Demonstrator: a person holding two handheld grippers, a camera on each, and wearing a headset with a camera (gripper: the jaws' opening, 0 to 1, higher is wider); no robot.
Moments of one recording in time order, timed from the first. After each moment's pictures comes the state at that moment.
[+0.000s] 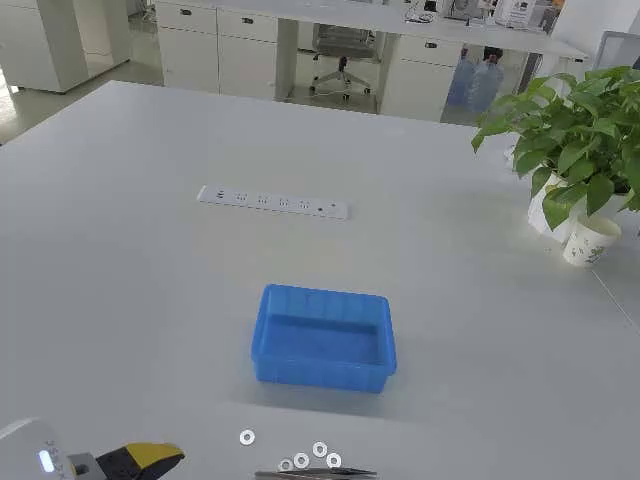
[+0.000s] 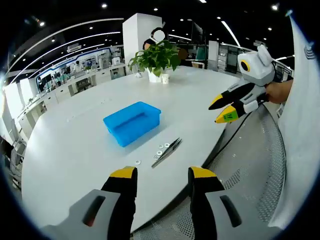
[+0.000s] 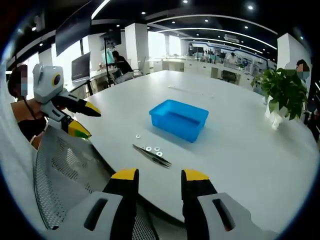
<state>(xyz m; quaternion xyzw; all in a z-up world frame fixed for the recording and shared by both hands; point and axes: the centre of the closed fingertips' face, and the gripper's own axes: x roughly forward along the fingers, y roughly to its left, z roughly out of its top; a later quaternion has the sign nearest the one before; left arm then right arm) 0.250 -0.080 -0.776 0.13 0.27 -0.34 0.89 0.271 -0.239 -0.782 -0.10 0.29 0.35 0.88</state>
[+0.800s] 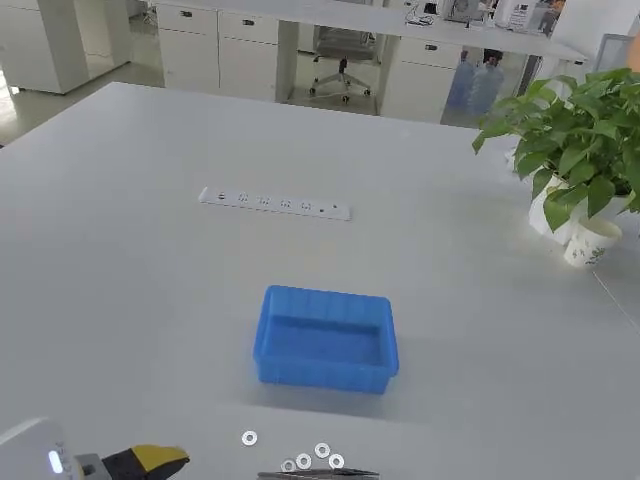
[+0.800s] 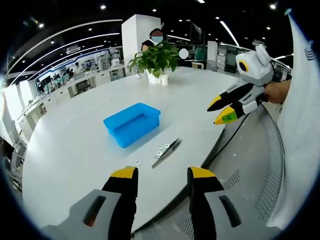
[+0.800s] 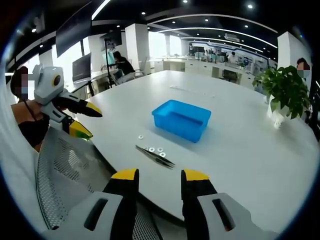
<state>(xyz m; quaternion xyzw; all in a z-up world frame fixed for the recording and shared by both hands) 0.249 -0.083 -0.777 0.13 0.27 -0.34 0.89 0.270 -0.238 -0.784 -0.09 0.29 0.36 0.88</state>
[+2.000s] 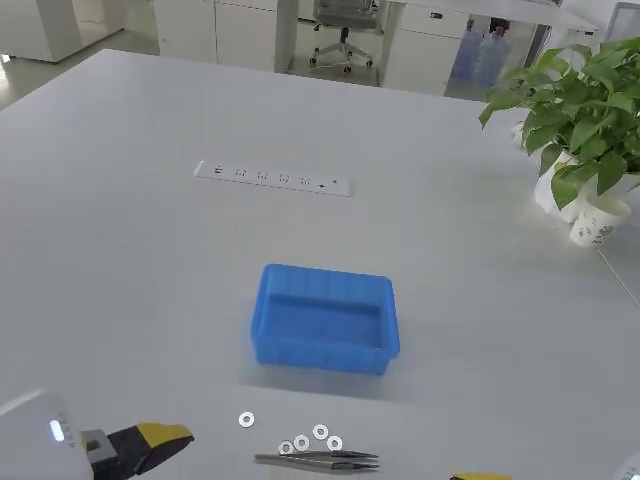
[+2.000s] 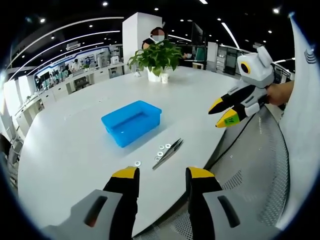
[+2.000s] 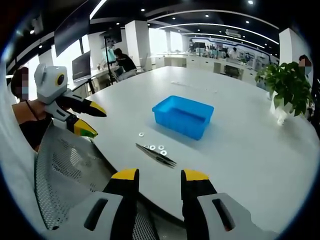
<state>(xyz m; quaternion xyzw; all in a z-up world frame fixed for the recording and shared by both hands) 0.263 -0.082 -0.787 0.11 0.28 -0.35 0.89 0.274 -0.233 -0.792 -0.09 0.31 0.36 0.87</state>
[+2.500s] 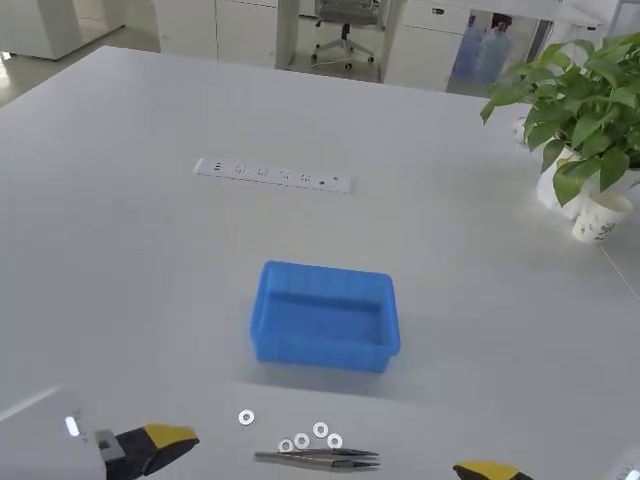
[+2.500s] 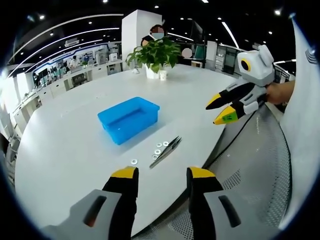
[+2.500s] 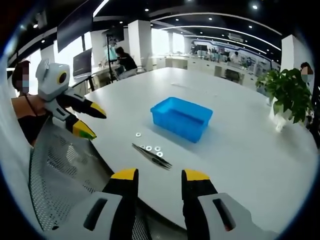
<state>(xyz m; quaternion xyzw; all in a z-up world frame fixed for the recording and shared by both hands) 0.265 -0.088 -0.799 0.11 0.29 -0.36 0.88 0.282 -0.235 -0.795 -0.12 0.30 0.37 0.87</state>
